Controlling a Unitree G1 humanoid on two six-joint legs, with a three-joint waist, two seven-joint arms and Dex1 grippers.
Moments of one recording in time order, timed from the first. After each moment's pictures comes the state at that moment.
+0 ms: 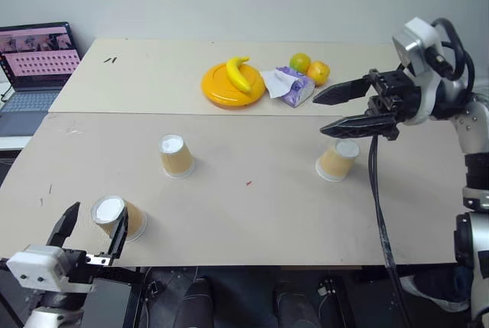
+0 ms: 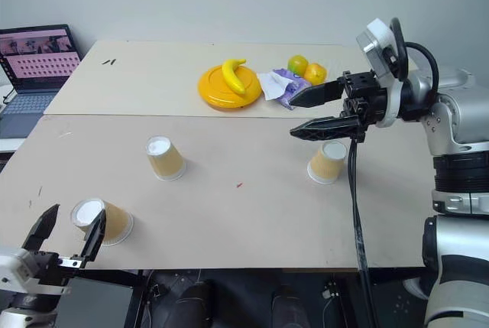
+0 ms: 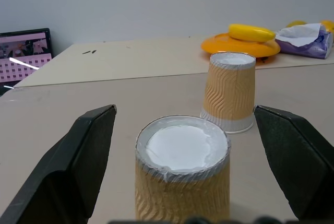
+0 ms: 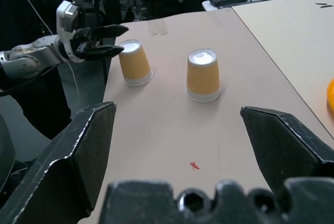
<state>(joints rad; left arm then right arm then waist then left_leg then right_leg) 0.63 0.18 0.45 -0.55 -0.47 -0.21 -0.48 -0.99 -0.86 0.04 0.21 0.61 0.71 1.55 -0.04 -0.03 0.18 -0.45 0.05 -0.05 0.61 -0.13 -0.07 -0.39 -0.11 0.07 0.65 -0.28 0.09</state>
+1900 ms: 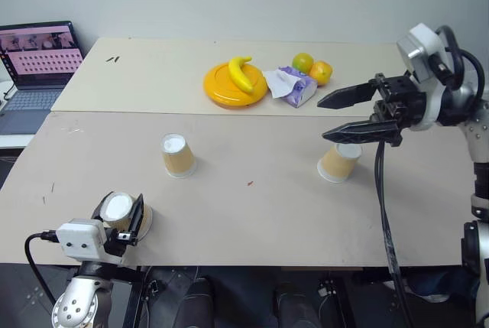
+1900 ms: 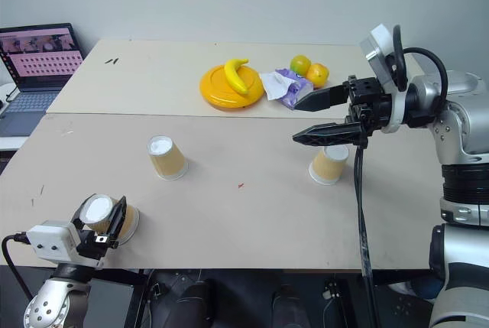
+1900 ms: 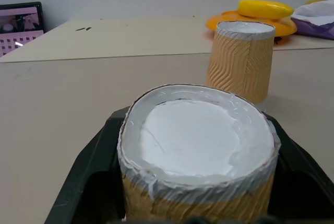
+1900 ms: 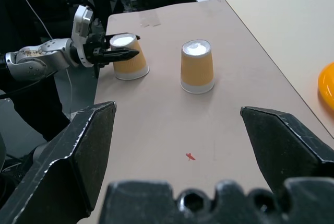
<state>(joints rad) 0.42 0.20 0.33 -0.41 -0.32 -0.13 -0.34 -0.93 -0.89 -0.01 0.11 0.61 0.75 1.49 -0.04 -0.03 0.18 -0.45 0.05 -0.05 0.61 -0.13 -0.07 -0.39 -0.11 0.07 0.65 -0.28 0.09</state>
